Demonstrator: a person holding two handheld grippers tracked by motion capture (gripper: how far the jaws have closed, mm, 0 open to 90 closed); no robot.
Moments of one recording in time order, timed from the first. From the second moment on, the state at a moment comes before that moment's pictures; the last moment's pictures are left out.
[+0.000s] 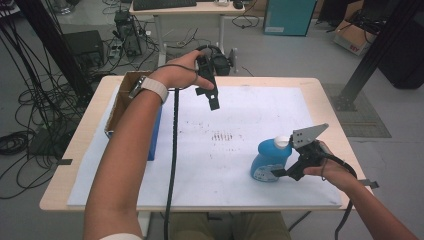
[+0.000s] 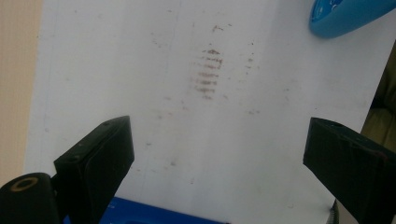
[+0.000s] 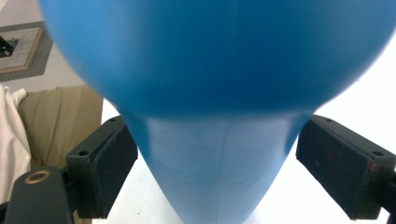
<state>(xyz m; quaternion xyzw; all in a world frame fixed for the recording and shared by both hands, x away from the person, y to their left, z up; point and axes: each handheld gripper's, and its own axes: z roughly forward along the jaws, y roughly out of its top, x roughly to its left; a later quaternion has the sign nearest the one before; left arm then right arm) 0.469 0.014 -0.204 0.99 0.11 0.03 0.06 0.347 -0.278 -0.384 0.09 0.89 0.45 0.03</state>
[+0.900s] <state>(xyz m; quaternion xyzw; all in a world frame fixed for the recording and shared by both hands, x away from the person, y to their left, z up) 0.469 0.017 -0.205 0.99 0.12 0.03 0.07 0.346 -0.279 -0.391 0.08 0.88 0.47 0.02</state>
